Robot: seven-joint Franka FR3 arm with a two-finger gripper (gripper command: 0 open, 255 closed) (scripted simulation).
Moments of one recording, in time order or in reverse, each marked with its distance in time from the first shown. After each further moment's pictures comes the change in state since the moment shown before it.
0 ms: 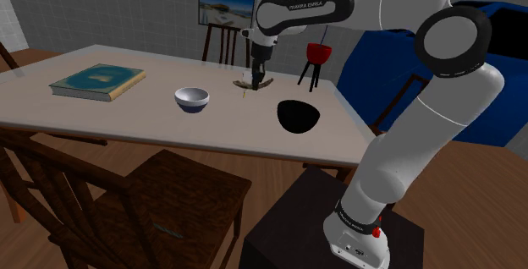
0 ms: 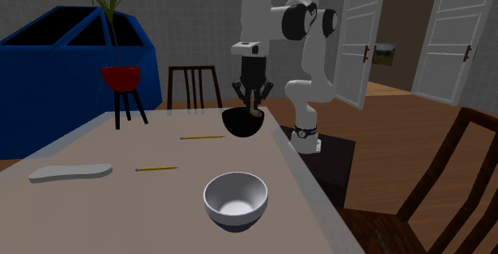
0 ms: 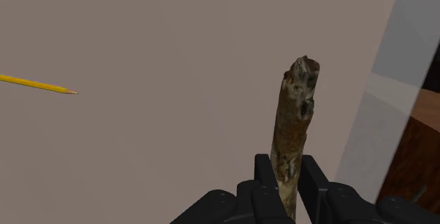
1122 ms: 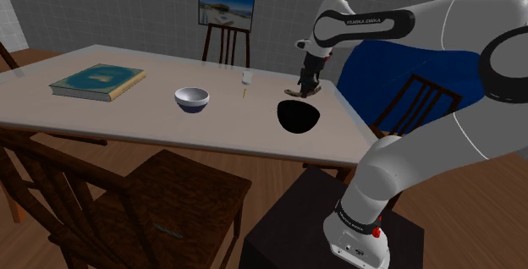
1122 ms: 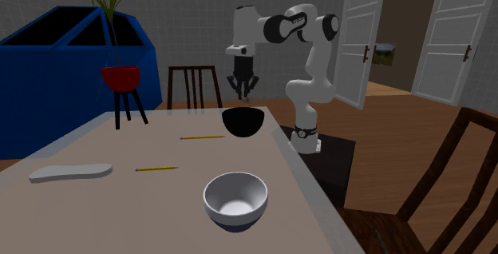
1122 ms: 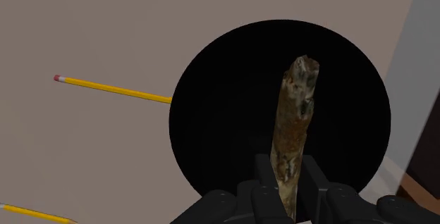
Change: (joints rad) arm -0.152 -0.373 -0.182 -0.332 -0.133 -0.024 -0.255
